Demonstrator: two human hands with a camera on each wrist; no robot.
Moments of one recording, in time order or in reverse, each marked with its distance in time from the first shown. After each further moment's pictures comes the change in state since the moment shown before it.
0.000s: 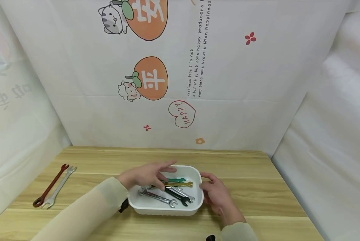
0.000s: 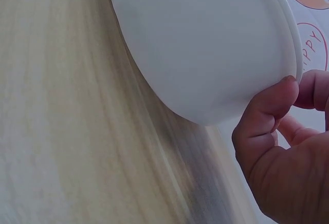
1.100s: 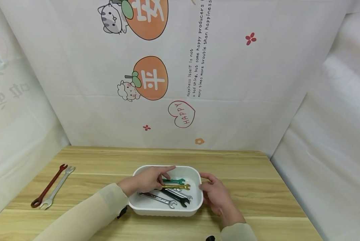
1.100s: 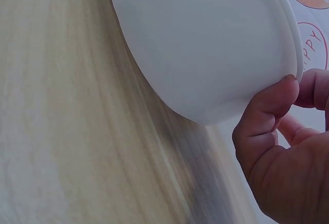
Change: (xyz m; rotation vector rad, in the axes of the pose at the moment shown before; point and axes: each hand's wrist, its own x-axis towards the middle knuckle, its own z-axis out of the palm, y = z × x) left_hand 0.007 -0.019 0.016 0.335 0.138 0.028; right_hand 0.001 0.000 -0.001 -0.018 0.002 -0.014
